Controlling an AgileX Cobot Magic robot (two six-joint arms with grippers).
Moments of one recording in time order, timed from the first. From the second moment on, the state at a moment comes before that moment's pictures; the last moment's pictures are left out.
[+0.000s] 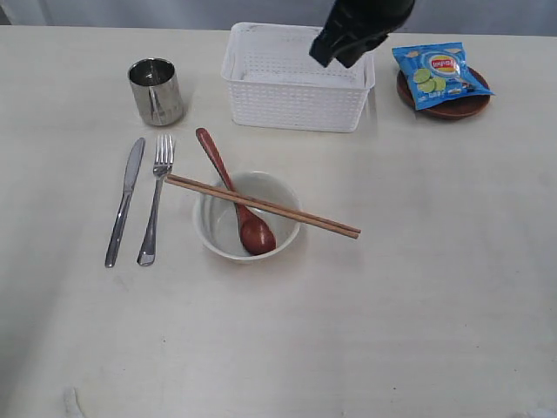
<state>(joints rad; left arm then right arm) -0.22 0.50 -0.48 0.01 0.49 -0.08 0.48 1.85 -1.64 0.02 1.06 -0.45</state>
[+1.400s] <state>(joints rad) -0.22 0.50 -0.48 0.02 0.57 -0.05 0.27 1.88 -1.64 0.01 0.55 -0.69</state>
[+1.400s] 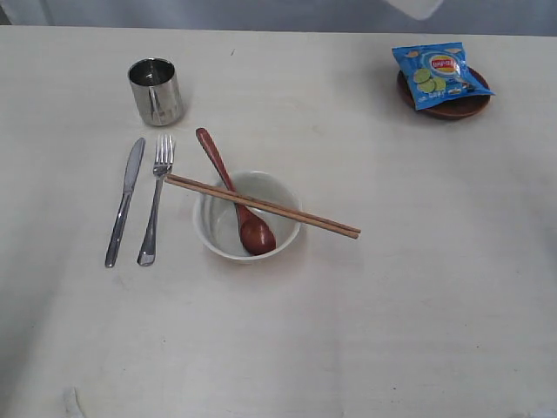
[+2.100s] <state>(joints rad) -0.22 0.50 -0.48 0.02 0.62 -0.05 -0.14 2.20 -1.64 -0.02 0.64 -0.21</state>
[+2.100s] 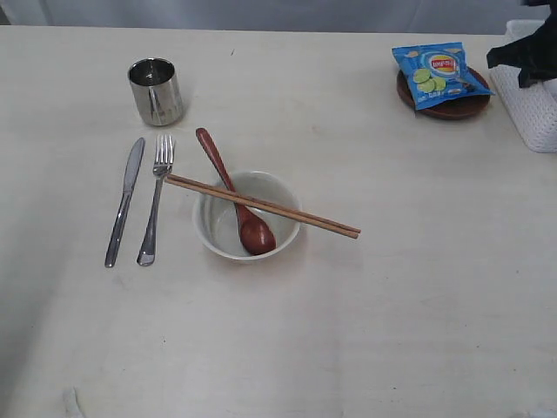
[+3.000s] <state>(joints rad) -0.22 0.50 -0.48 0.02 0.63 -0.05 0.17 2.21 -1.65 0.24 0.66 -0.32</state>
